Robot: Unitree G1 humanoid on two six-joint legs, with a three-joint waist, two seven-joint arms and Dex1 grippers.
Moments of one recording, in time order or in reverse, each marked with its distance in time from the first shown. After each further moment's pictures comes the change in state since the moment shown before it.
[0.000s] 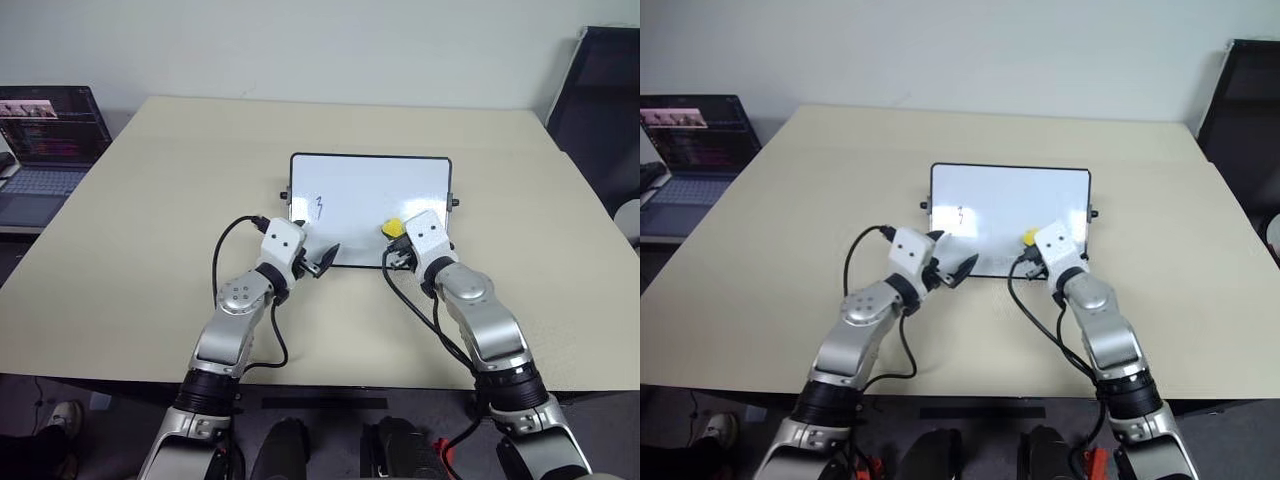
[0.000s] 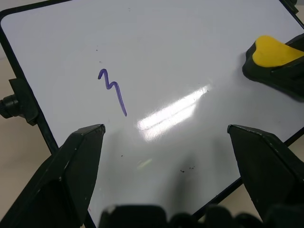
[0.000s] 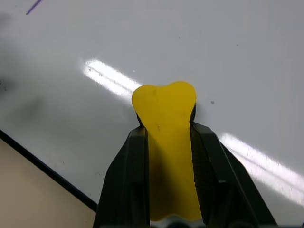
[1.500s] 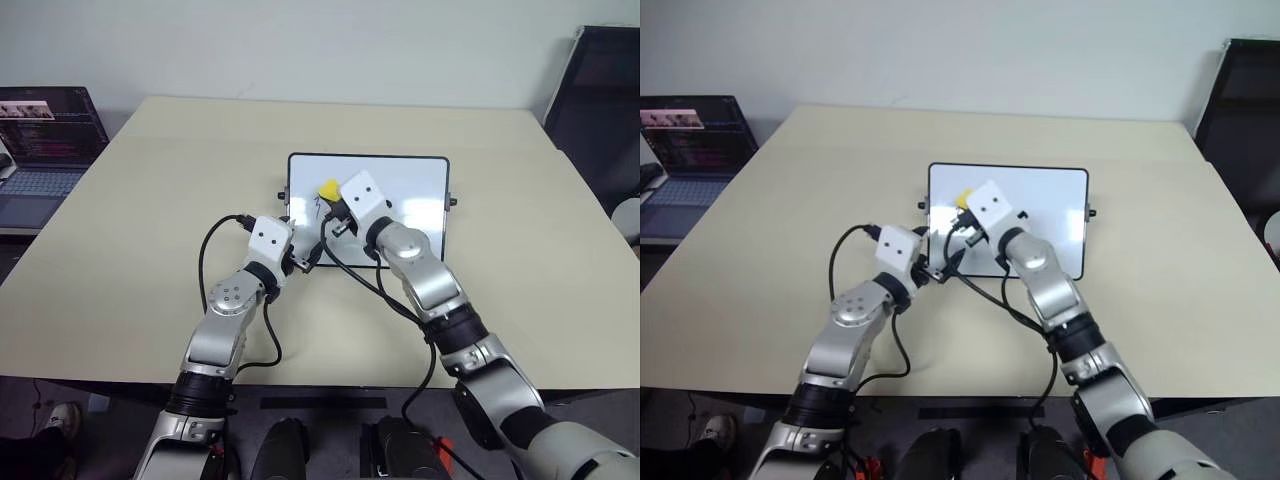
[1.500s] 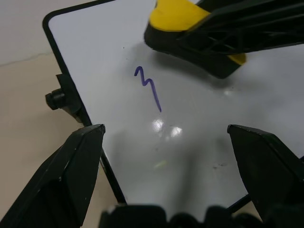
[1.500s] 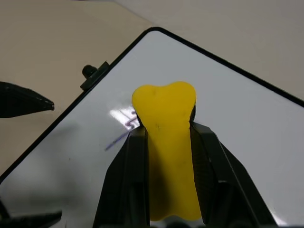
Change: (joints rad) left arm 0.016 0.020 0.037 -0.019 0.002 -0.001 0.062; right arm -0.424 0.194 0.092 0.499 -0.024 -0.232 -0.015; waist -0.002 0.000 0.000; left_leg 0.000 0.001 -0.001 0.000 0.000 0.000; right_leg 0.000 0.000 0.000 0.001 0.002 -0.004
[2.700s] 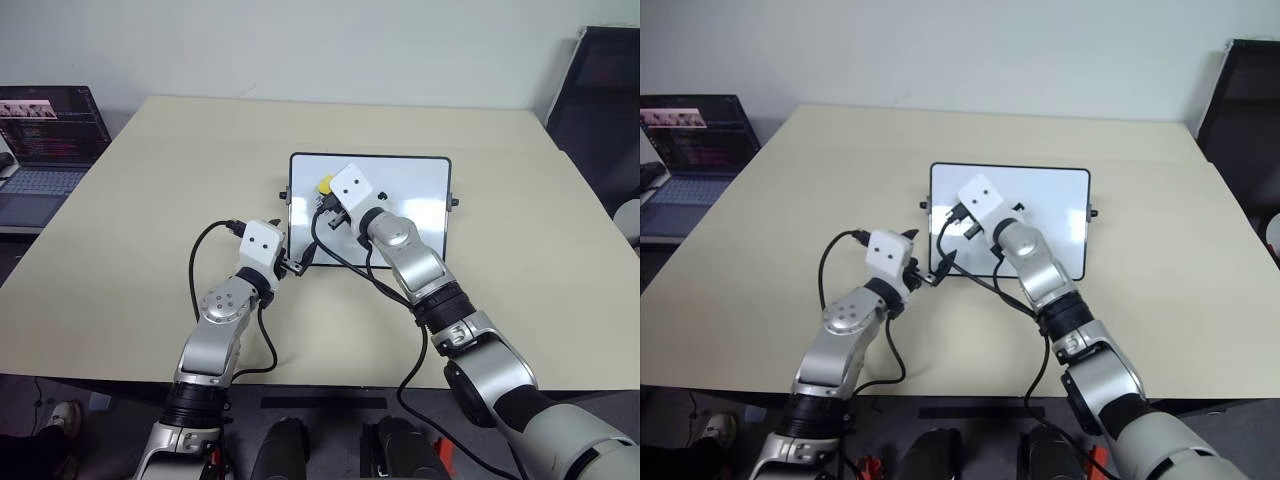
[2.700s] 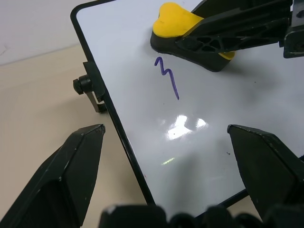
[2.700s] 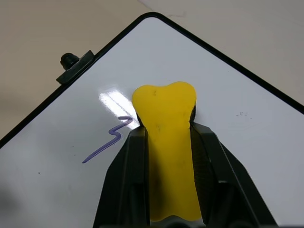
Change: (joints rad) left arm 0.050 0.003 0.019 -0.047 0.000 0.006 0.025; right arm -0.091 0.009 -0.003 0.172 -0.063 -0.033 -0.040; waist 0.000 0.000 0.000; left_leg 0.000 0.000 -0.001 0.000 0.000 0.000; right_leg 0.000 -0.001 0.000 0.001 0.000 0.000
